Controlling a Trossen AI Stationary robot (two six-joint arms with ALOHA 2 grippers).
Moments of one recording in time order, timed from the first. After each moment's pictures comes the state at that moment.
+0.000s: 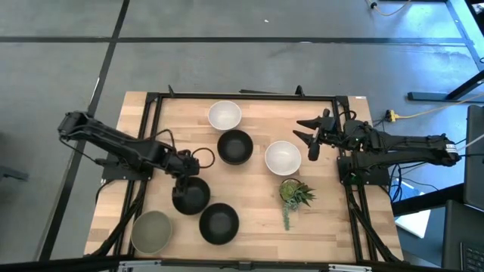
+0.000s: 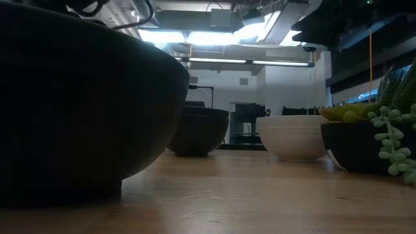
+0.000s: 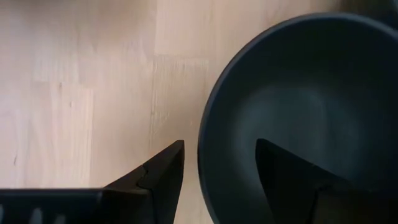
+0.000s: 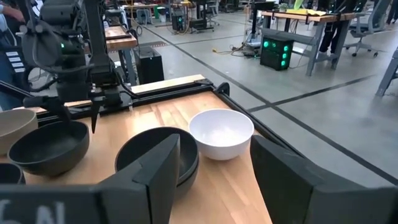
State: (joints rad) left arm -0.24 1.15 0.66 -0.66 0.00 -0.34; right arm -0.07 0.64 0.52 -0.02 0.31 0.10
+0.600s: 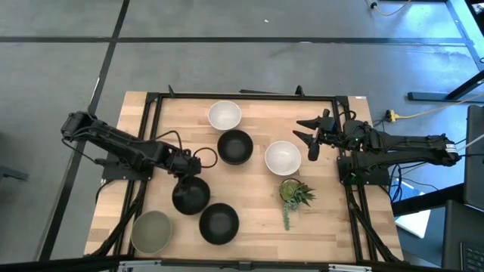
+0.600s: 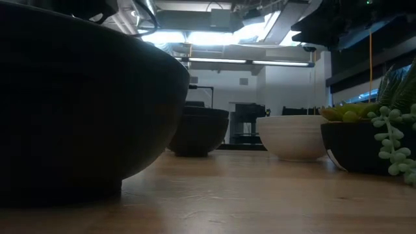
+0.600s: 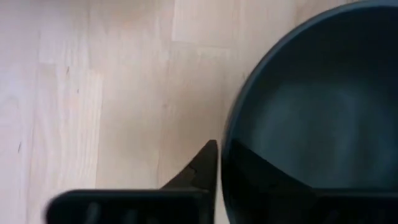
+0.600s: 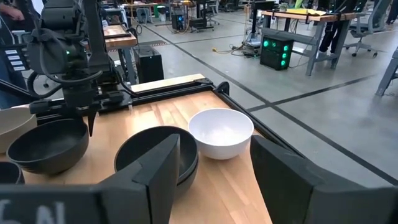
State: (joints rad) left arm -0.20 1.21 0.66 -0.66 -0.01 -0.37; right arm -0.07 0.64 0.52 -0.02 0.31 0.10
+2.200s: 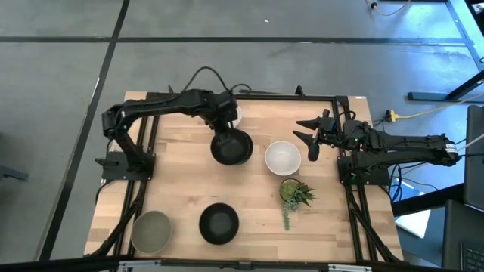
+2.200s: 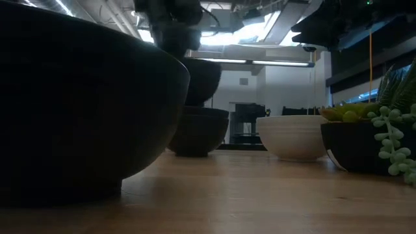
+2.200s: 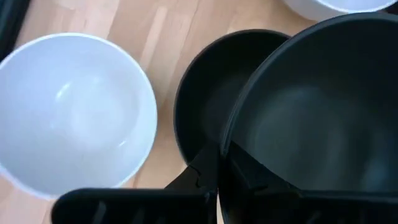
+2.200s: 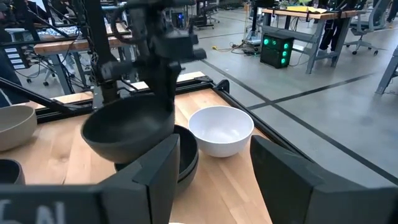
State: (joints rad) left arm 0.35 1.69 1.47 -0.96 0.07 -0.01; right arm -0.07 0.64 0.52 -0.03 0.31 0.10
